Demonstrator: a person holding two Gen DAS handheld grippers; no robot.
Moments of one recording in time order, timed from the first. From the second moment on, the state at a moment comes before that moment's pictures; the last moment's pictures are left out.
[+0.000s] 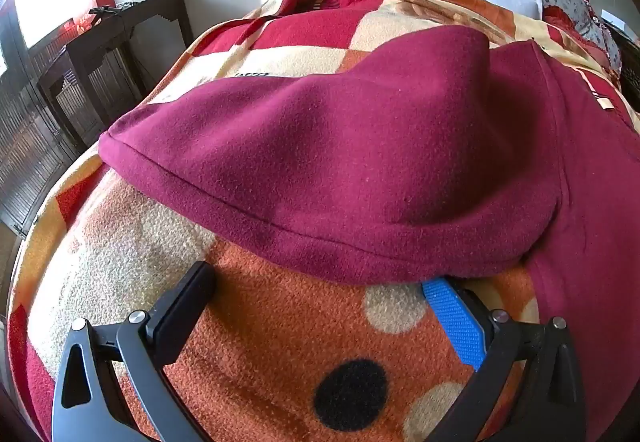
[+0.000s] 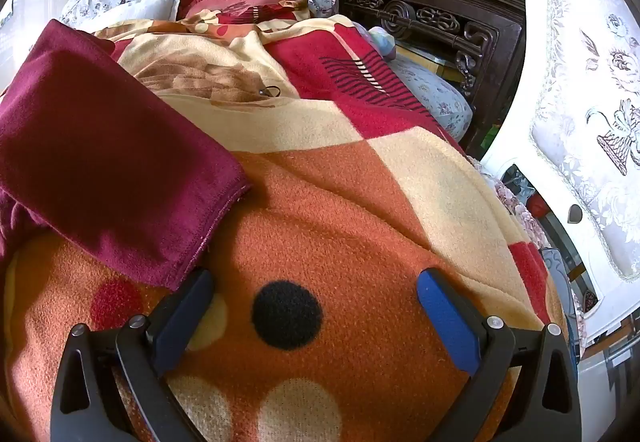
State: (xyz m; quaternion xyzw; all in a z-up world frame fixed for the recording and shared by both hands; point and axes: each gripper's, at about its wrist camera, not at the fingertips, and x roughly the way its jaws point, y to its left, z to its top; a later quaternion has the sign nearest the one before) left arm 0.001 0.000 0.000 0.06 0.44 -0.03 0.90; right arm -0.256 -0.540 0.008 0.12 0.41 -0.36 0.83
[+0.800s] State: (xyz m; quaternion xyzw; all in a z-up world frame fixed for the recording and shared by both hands) left arm -0.079 -0.036 0.046 0.12 0.39 -0.07 0.91; right arm -0.255 -0.540 0.007 0.11 0.41 -0.36 0.83
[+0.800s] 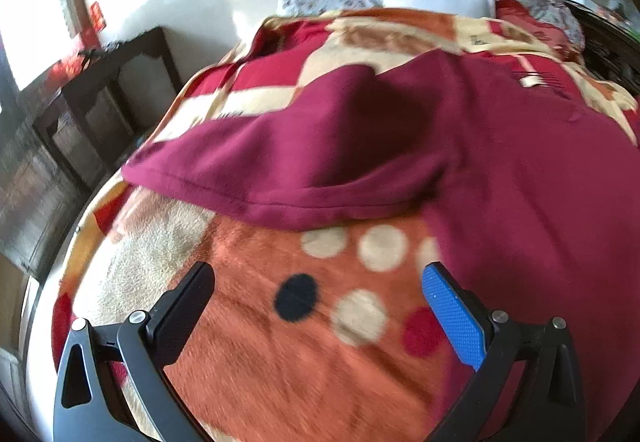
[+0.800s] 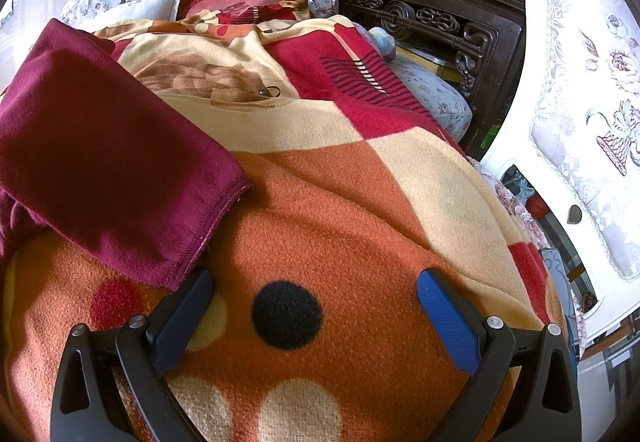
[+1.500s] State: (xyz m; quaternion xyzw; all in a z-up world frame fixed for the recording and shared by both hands) left arm -0.170 -0.120 0.090 0.10 0.35 -0.19 0.91; right arm -0.293 -0.432 0.093 0.16 0.36 -0.29 0.87
